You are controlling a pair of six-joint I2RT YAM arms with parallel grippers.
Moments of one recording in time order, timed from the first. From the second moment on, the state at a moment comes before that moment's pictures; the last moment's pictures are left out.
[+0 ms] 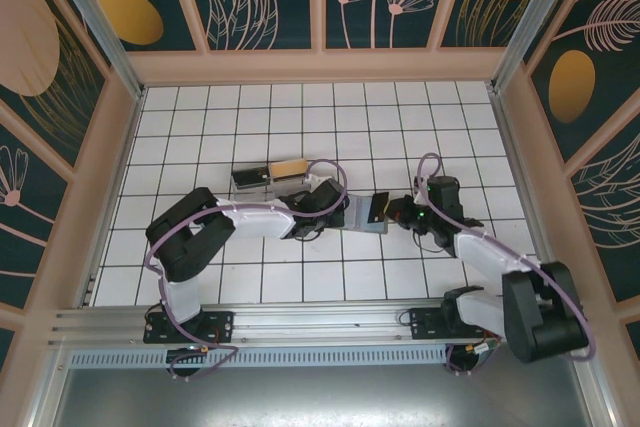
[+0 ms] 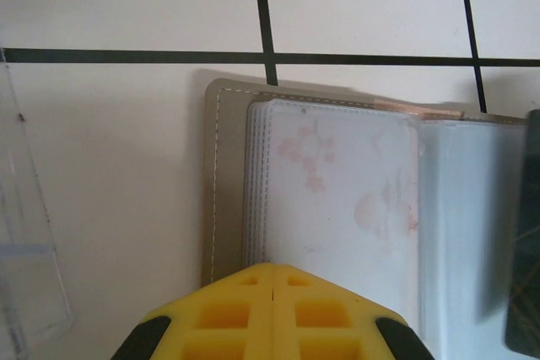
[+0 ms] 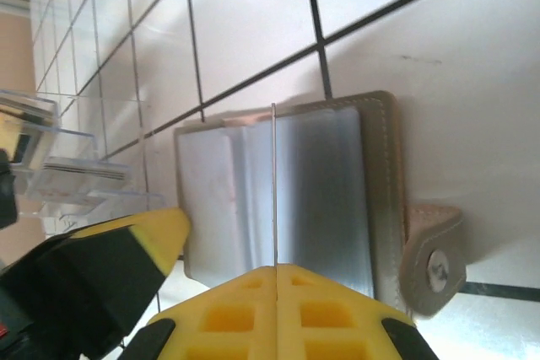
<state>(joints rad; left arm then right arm) -0.95 1.87 1.01 -0.06 -0.17 -0.90 0.24 1.14 0.38 0.01 -0.48 0.74</state>
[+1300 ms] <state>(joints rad) -0.95 0.59 0.56 -0.44 -0.67 -0.94 0.80 1.68 1.42 -0.25 -0.27 -0.44</state>
